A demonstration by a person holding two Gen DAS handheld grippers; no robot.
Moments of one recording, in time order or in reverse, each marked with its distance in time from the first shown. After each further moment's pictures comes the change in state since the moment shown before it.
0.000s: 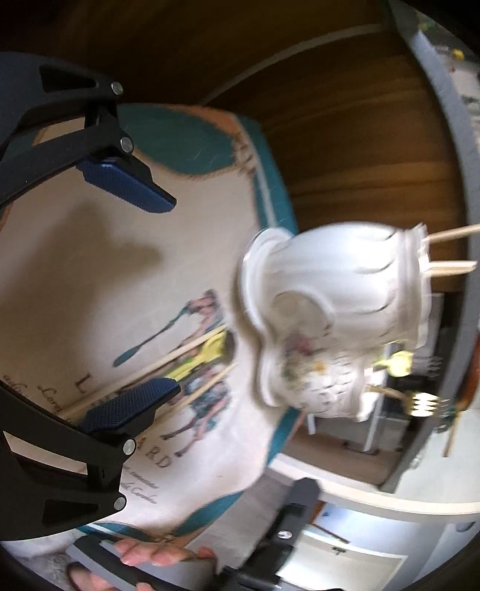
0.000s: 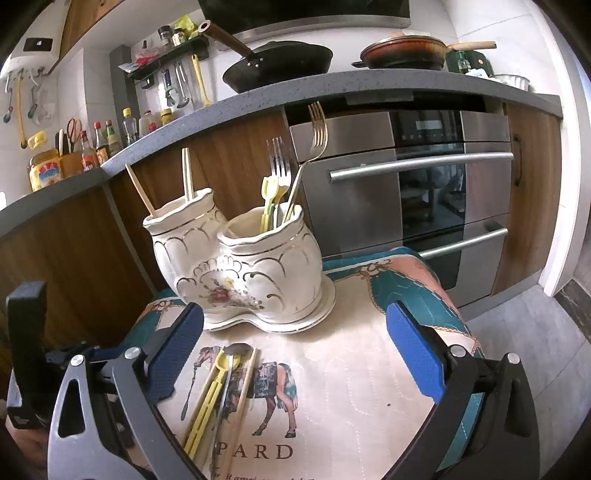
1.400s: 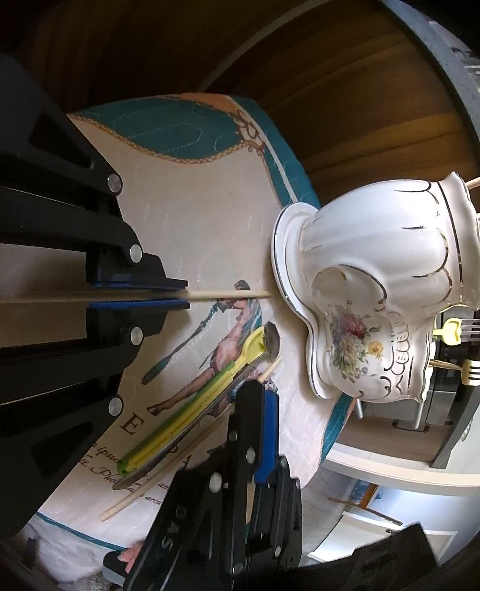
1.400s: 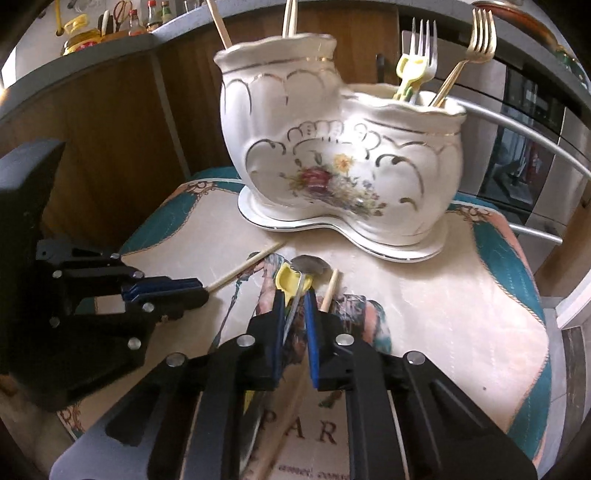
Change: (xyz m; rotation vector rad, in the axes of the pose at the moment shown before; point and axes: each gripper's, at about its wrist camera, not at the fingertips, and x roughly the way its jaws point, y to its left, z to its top) left arm 0.020 -0.003 0.001 0.146 0.101 -0.018; right arm 0.065 0.065 -0.040 -0.257 0.382 0.114
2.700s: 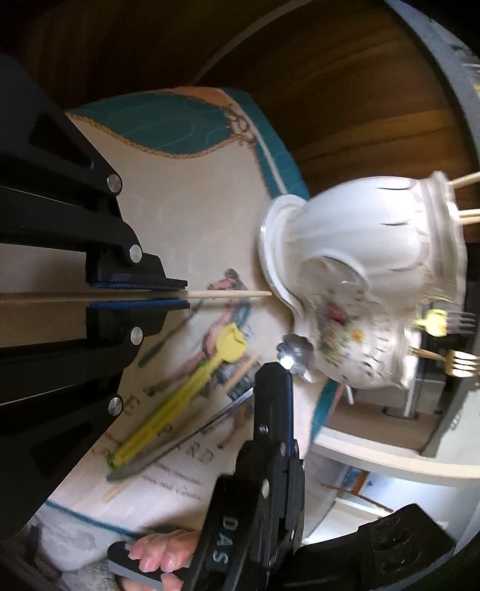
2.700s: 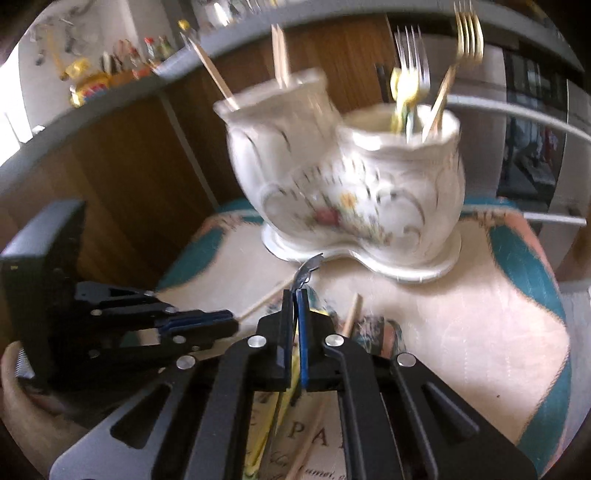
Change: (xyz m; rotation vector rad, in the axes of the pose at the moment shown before) left arm -0.021 0.006 0.000 -0.001 -0.046 -0.073; right arm -0.031 -0.013 0.013 0.088 -0.091 0.163
